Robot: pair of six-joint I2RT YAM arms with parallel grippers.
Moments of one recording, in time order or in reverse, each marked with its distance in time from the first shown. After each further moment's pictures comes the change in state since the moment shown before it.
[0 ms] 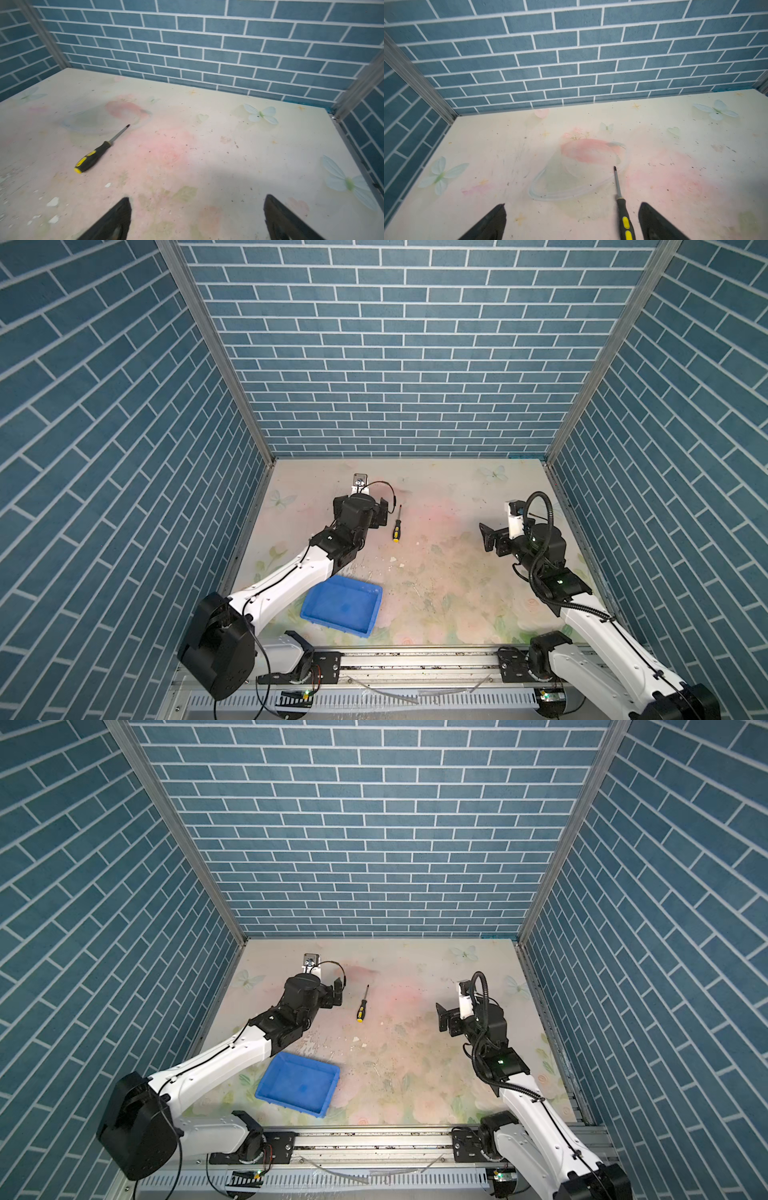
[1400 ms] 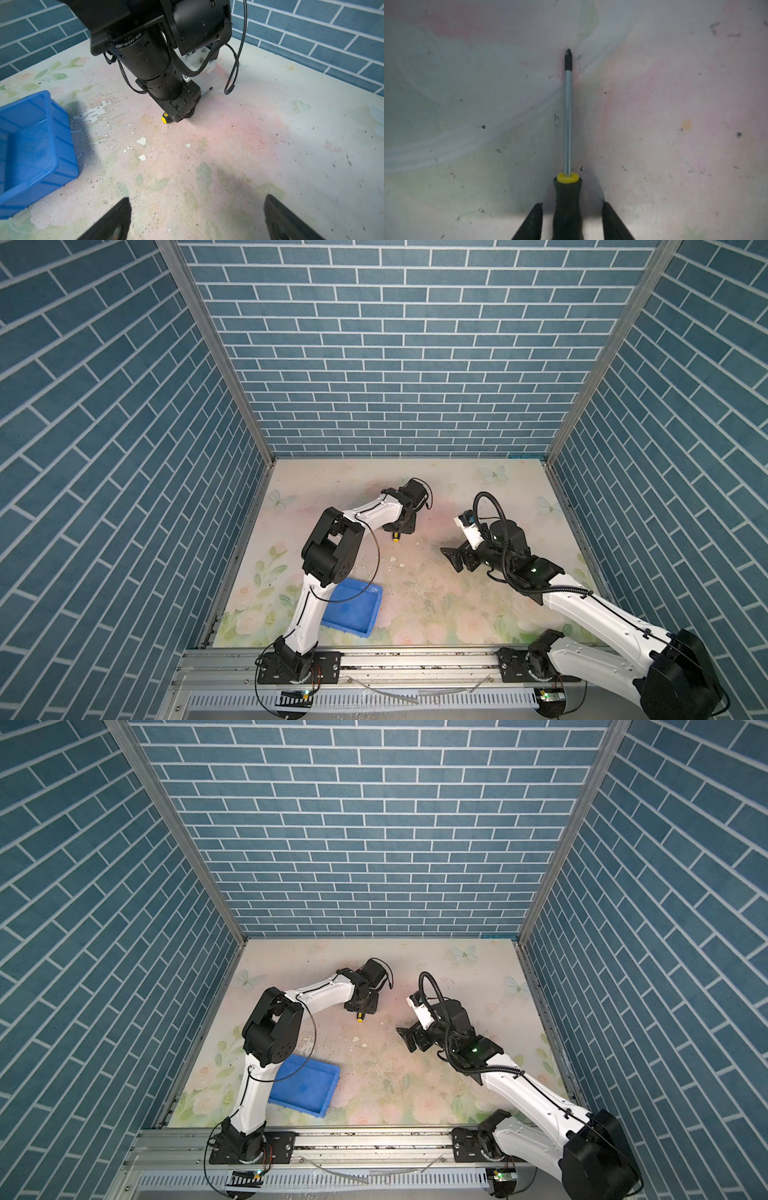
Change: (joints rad) left arm -0.024 0.896 0.776 -0.664 0.271 -0.236; right arm 0.296 0.215 0.111 -0.093 -0.085 -0.051
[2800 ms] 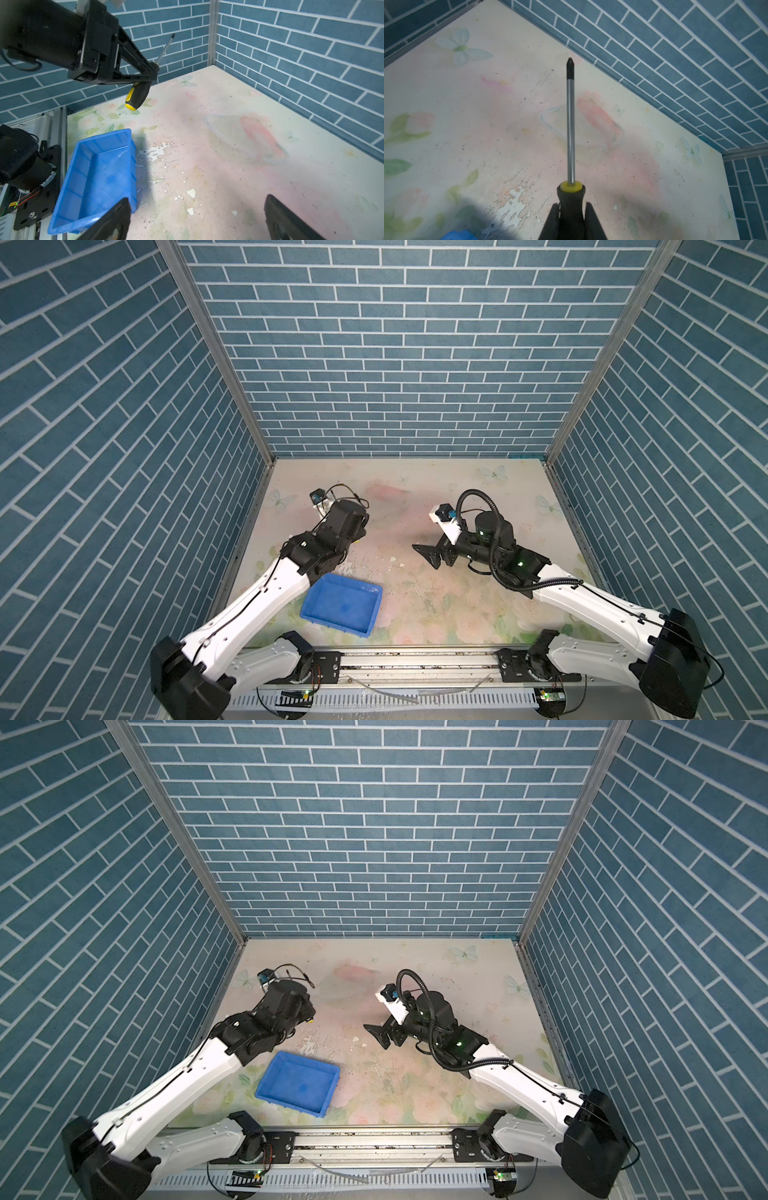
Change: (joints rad) left arm 0.003 -1.179 -0.734 0.075 -0.302 -0.517; right arm 0.188 0.110 0.173 0.143 -0.116 -0.019
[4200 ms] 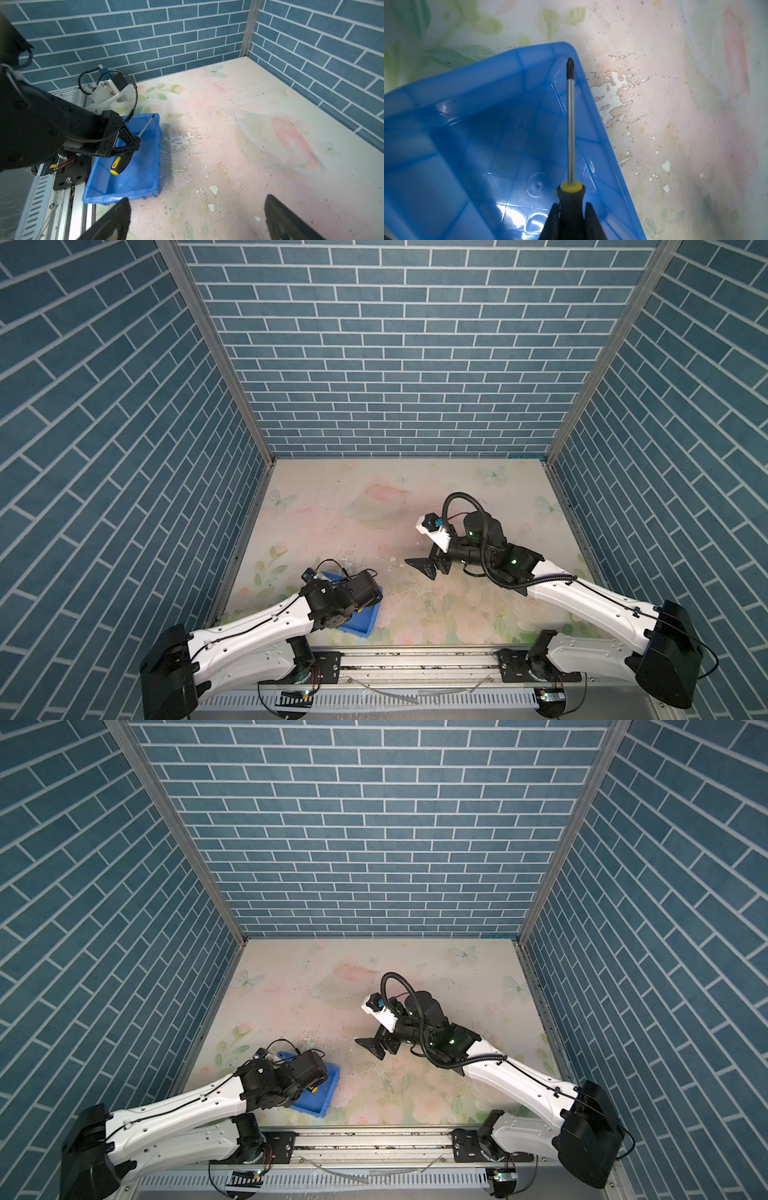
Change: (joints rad) left arm -0.382 -0.062 -0.386 -0.241 0.047 -0.897; right arm 0.050 0.031 0.050 -0.103 -0.087 -0.078
